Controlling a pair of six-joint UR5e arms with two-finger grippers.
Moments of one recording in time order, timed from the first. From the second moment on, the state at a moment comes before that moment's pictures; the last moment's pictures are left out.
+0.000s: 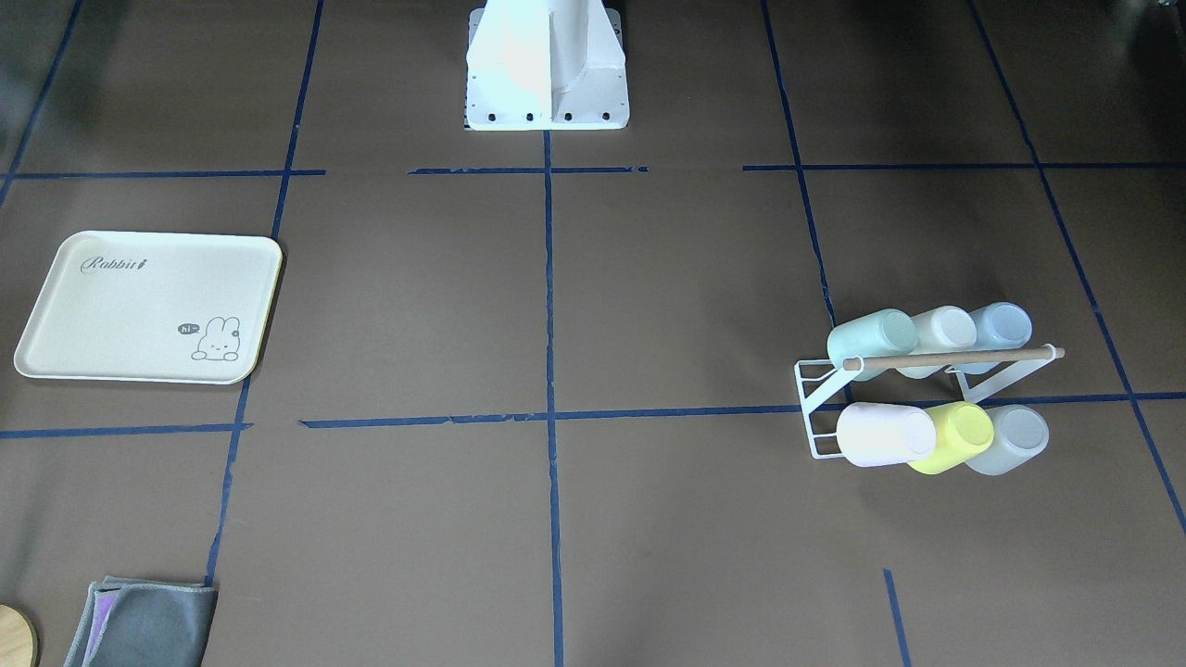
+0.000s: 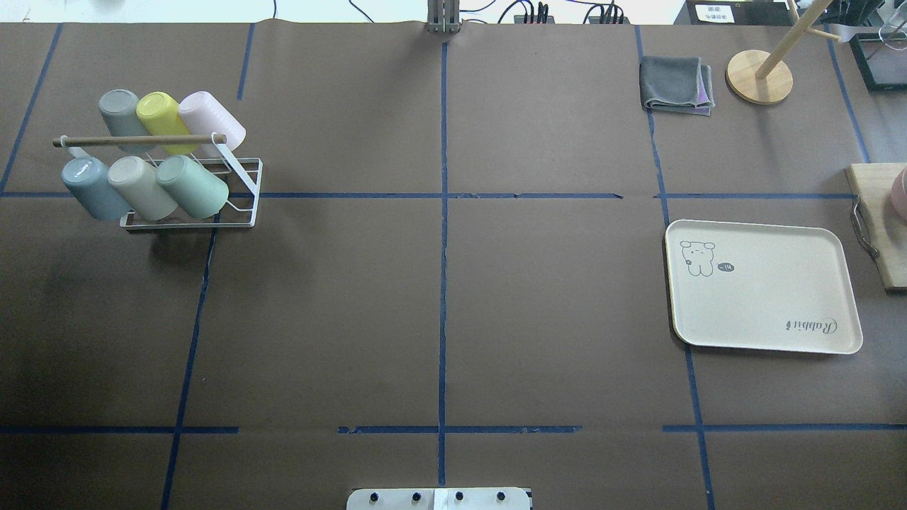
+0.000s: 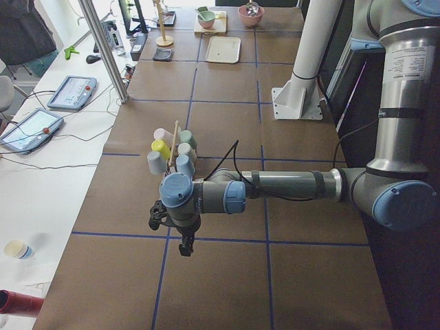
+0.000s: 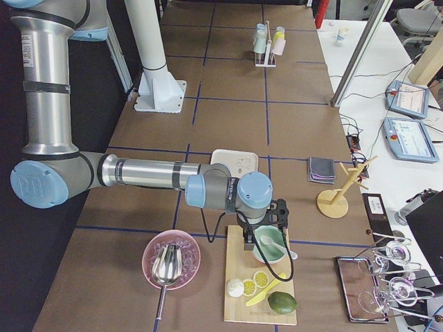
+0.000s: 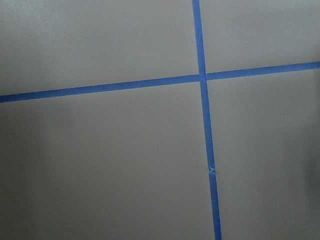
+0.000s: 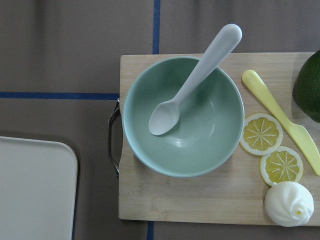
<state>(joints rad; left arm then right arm) -1.58 -1.56 -1.56 -1.56 -2.35 0.13 1.64 -1.59 1.59 -1.59 2.40 -0.08</state>
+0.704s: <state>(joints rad) -1.58 -1.56 -1.58 -1.56 -2.35 0.13 1.61 -1.54 1.61 -1.58 2.40 -0.08</state>
